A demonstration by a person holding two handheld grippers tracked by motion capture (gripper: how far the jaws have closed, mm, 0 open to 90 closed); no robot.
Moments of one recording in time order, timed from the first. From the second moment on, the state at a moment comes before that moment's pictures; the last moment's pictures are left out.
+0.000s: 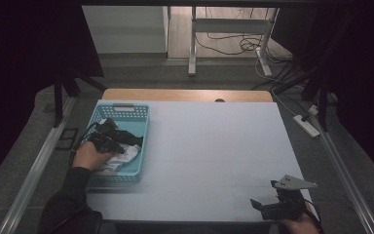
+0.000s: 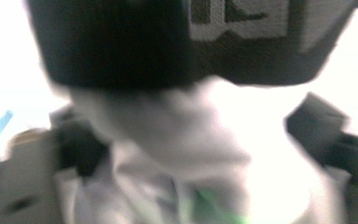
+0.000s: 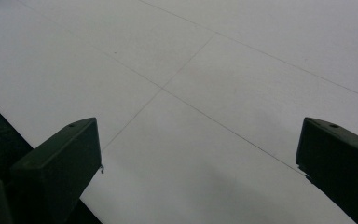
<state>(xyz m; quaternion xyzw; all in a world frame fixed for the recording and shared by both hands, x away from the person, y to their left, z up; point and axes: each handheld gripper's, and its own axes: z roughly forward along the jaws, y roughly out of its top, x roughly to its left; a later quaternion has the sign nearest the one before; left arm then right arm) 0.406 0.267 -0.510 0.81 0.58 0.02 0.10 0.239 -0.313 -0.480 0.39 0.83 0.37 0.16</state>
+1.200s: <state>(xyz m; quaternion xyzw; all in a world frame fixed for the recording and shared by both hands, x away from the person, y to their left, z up) 0.400 0.276 -0.433 0.80 0.52 0.06 0.28 0.239 -0.313 -0.480 0.39 0.83 0.37 0.16</state>
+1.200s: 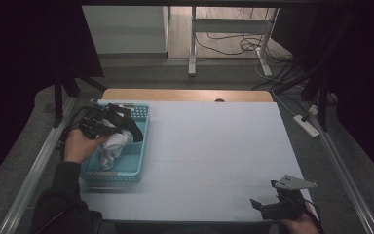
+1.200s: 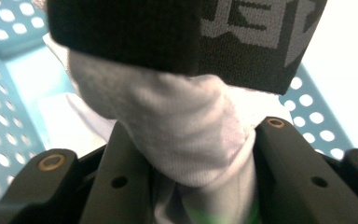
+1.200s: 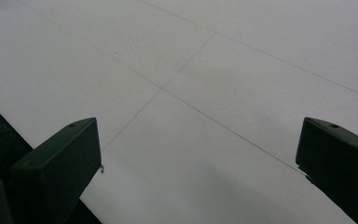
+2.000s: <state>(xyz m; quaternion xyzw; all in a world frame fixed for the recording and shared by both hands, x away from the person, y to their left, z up) 0.403 0.250 -0.377 0.81 0.48 0.09 0.33 0.239 -0.314 -0.480 0.39 0.83 0.37 0.16</state>
